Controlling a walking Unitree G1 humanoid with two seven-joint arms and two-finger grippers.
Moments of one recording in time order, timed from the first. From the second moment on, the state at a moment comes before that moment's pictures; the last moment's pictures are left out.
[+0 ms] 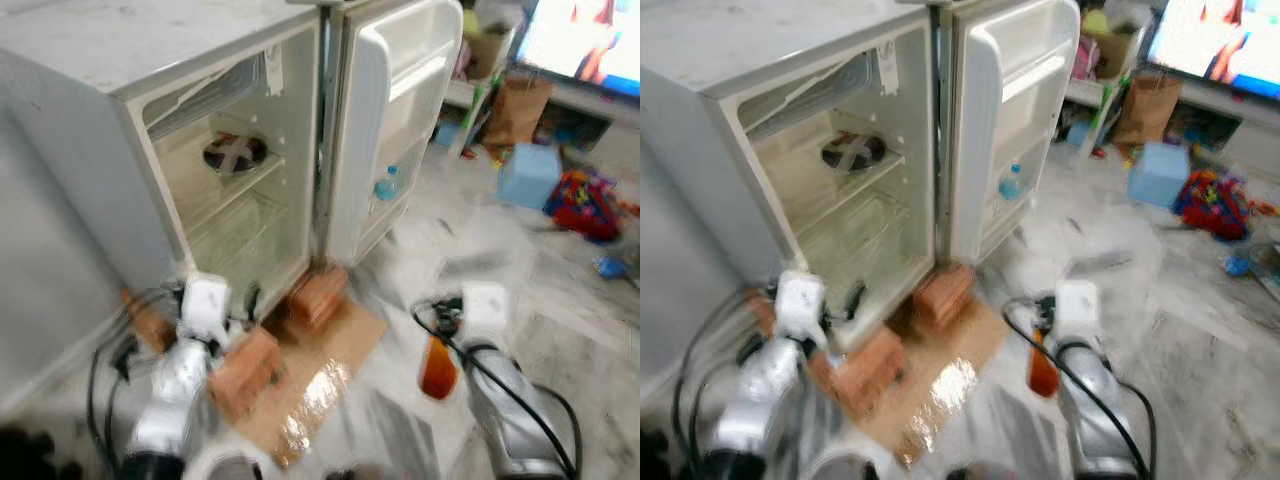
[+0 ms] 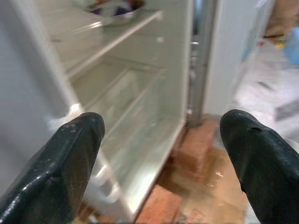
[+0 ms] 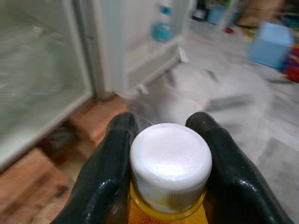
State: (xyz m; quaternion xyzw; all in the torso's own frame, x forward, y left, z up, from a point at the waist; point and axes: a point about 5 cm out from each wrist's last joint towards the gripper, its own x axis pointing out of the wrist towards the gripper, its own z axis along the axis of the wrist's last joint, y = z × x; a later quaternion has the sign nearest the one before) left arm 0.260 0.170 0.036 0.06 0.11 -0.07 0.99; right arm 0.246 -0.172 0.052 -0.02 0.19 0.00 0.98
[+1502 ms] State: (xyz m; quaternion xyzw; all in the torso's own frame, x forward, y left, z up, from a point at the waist) left arm 0.262 0.170 0.027 0.06 0.12 -0.02 0.99; right arm 0.254 -0.154 0.065 -0.03 0.14 0.08 0.99
